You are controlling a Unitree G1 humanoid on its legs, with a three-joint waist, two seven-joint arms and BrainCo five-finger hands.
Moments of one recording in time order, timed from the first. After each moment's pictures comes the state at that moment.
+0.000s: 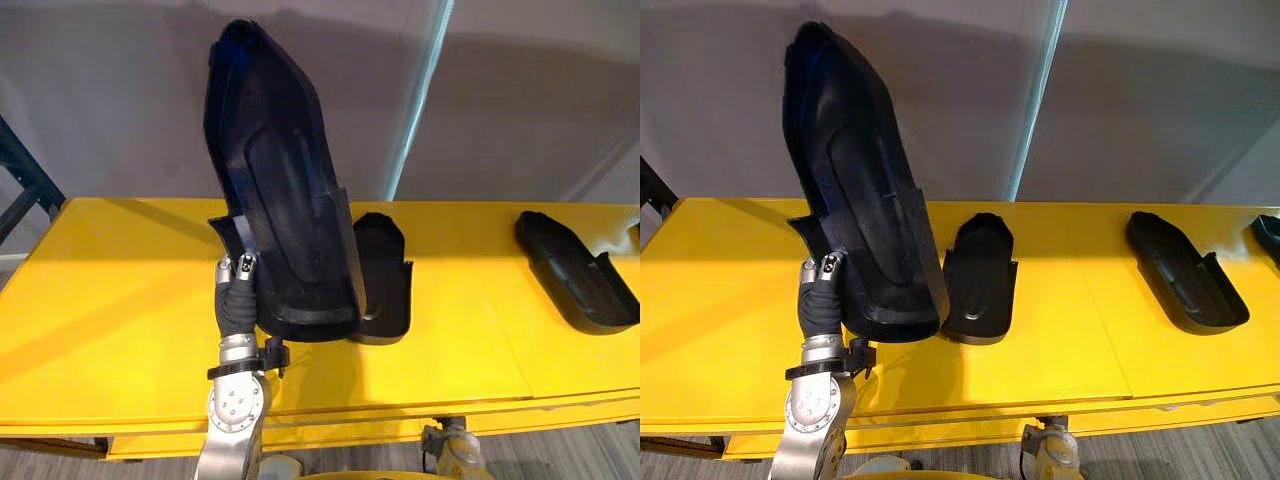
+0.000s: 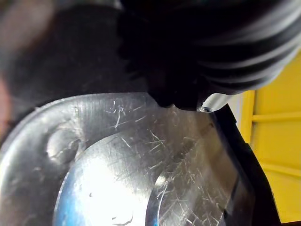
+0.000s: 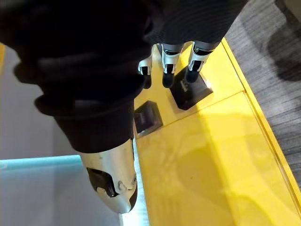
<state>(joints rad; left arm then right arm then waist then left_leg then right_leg) 0.26 -0.04 -0.22 -0.45 0.06 -0.16 0.28 0.15 0.05 -0.15 0.68 0.07 -0.07 -0.19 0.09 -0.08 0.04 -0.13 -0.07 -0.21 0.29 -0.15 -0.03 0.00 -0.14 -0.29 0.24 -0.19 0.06</state>
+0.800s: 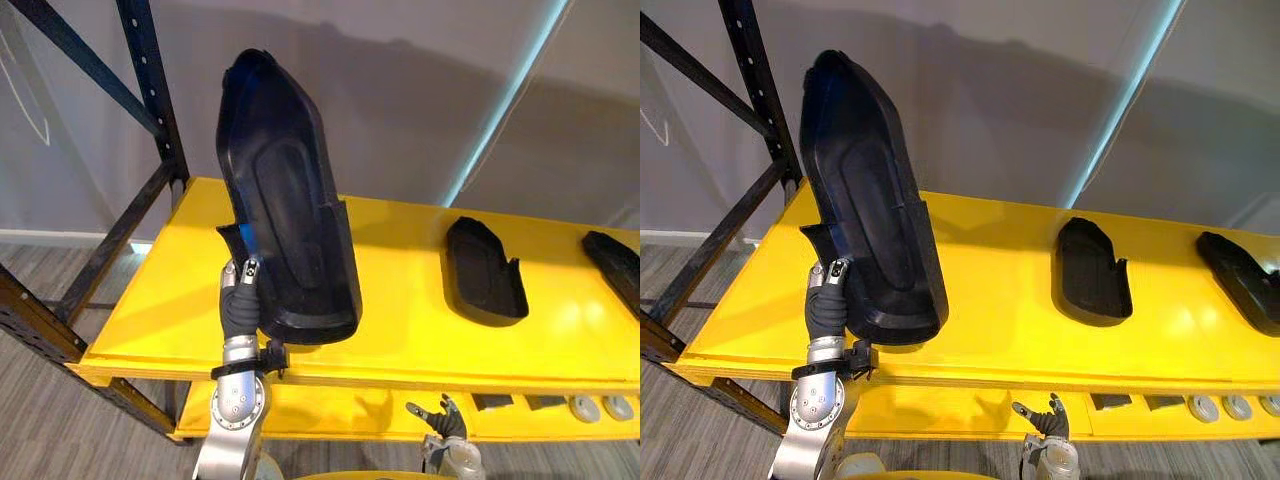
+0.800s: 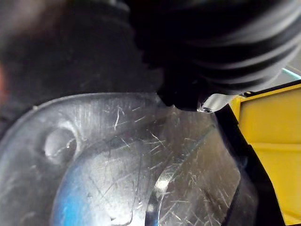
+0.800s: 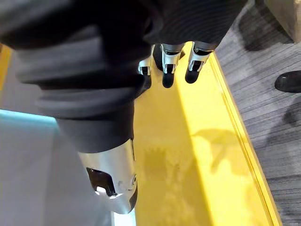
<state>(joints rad) 0.24 -0.01 -0.22 -0.39 0.05 -0.16 0.33 0.14 0.05 -0.19 0.75 0.07 -0.06 -0.19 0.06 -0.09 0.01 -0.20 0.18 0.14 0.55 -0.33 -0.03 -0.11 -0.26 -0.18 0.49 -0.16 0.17</state>
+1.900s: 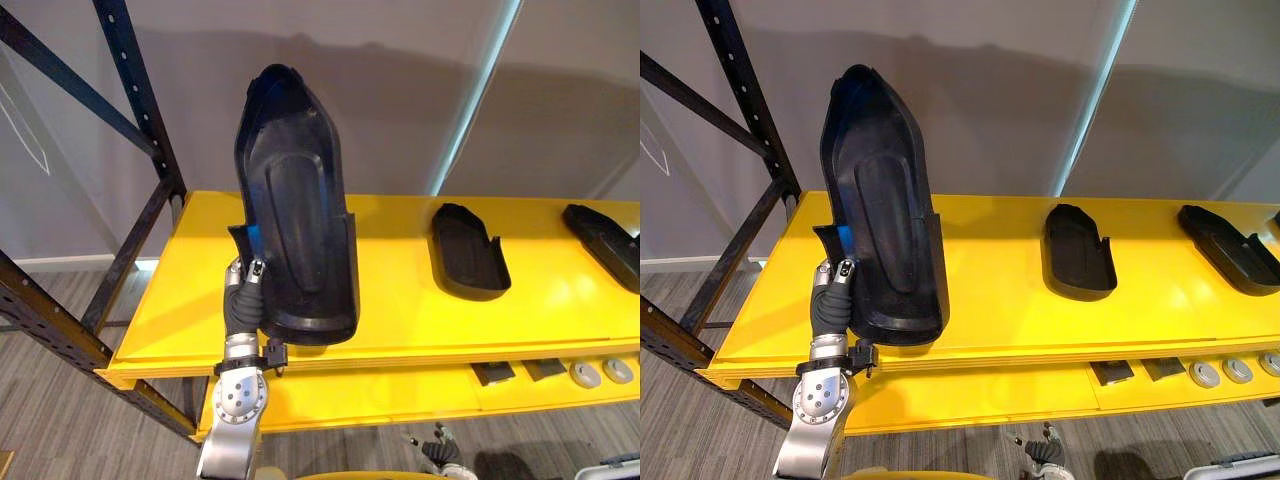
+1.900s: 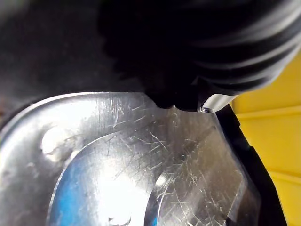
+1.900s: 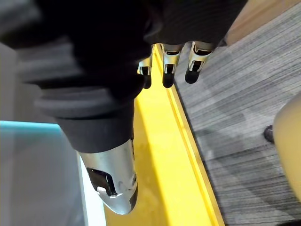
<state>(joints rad) 0.18 0.00 -0.10 -0.26 0.19 -0.11 0.29 0.23 0.05 -0.15 0.82 0.05 -0.07 -0.17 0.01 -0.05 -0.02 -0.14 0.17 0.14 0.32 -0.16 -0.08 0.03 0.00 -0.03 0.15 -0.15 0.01</state>
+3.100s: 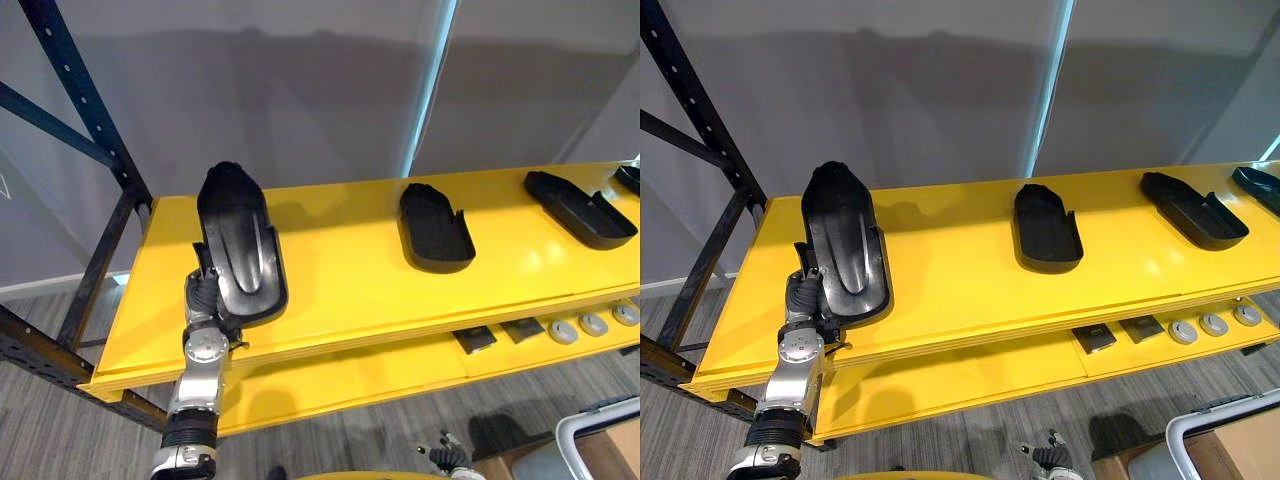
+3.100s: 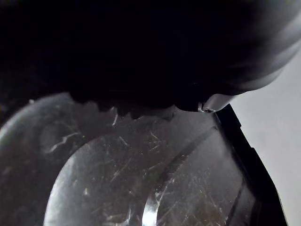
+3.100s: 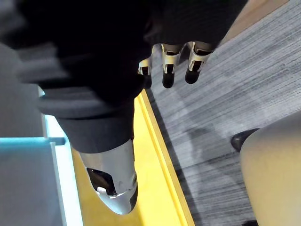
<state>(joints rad) -0.21 0.18 0.17 0.39 0.18 0.06 0.33 0.17 0.00 -0.20 0.92 0.00 -0.06 -0.10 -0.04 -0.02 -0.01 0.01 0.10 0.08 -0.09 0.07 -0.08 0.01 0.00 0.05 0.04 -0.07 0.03</state>
